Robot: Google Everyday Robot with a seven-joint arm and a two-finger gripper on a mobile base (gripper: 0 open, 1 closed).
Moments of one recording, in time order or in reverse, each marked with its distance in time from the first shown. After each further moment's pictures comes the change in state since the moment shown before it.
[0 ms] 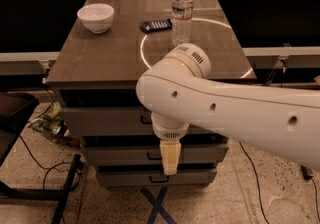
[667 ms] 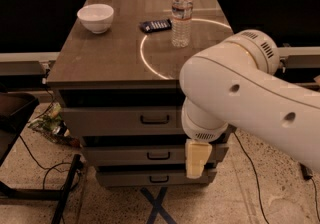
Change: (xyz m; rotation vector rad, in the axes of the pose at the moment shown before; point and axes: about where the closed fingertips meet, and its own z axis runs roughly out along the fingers) arm 0.053 0.018 -0.061 0.051 -0.045 0.096
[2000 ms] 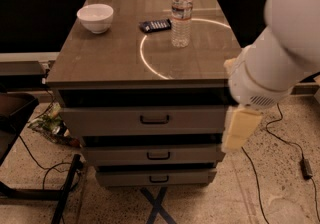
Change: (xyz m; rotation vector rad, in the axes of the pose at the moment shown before) arm 0.059 -0.037 -0.097 0.063 -0.069 0.093
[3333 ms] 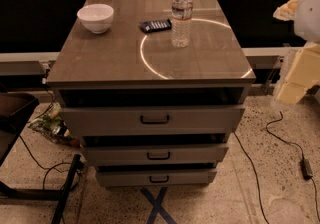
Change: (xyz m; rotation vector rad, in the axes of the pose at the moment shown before) arm 0.040 -0.050 -0.105 0.020 -0.030 0.095
